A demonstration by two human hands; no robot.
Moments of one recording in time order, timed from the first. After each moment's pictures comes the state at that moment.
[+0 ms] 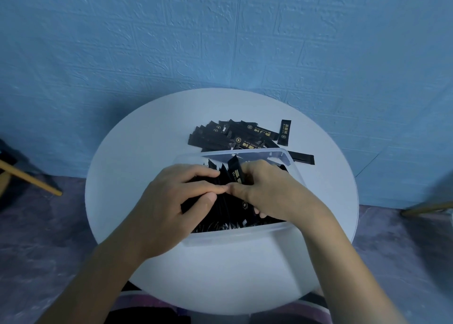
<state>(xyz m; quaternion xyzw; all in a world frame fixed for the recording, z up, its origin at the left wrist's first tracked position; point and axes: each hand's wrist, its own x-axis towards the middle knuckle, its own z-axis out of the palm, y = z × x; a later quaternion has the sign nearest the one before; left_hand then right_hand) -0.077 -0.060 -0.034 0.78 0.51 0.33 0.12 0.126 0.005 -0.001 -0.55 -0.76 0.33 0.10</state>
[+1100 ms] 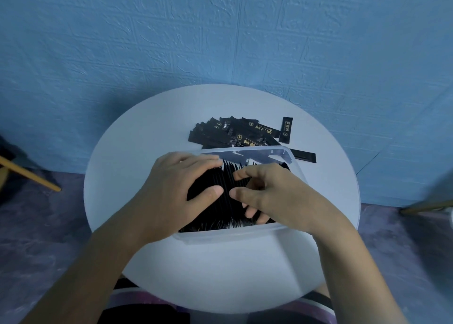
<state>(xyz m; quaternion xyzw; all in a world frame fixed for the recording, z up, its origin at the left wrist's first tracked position) -0.079 -0.043 -0.031 0.78 0.56 0.24 0.10 0.138 -0.008 -0.003 -0.52 -0.70 0.47 0.14</state>
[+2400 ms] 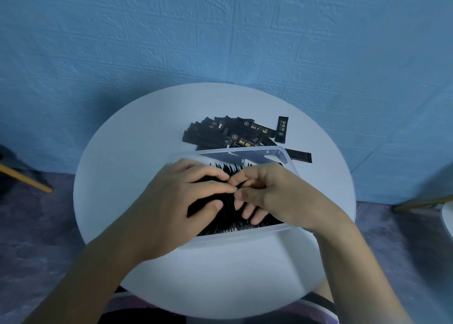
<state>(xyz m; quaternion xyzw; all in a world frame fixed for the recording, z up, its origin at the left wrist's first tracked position) -0.071 -0.048 -0.032 0.83 0.48 0.27 0.10 0.146 -0.001 0.002 -0.48 -0.68 0.54 0.15</state>
